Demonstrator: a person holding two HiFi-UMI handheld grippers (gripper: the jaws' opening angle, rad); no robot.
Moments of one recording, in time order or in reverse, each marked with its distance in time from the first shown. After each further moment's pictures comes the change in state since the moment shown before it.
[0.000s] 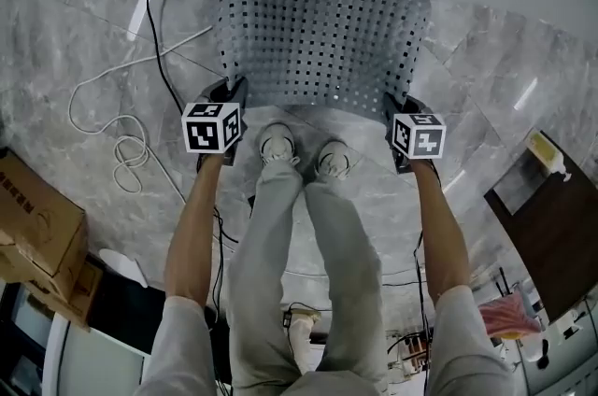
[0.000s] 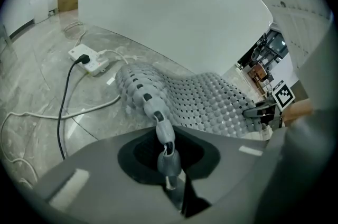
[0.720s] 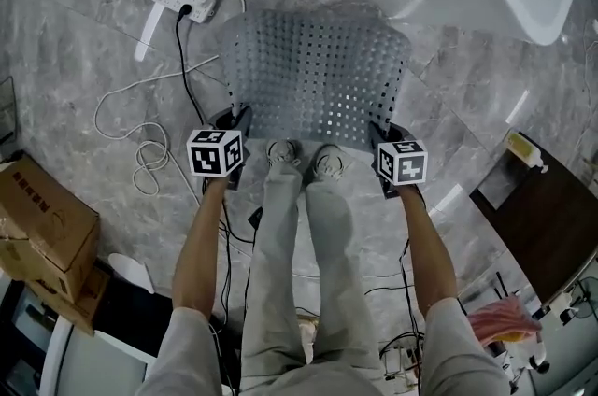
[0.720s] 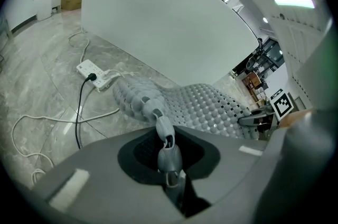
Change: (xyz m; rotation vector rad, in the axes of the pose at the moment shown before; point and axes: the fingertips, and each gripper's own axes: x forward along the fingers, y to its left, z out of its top) left arm -0.123 -0.049 0.045 -0.046 -0.015 -0.054; right arm -0.124 0.070 0.034 -0.012 -0.010 0.035
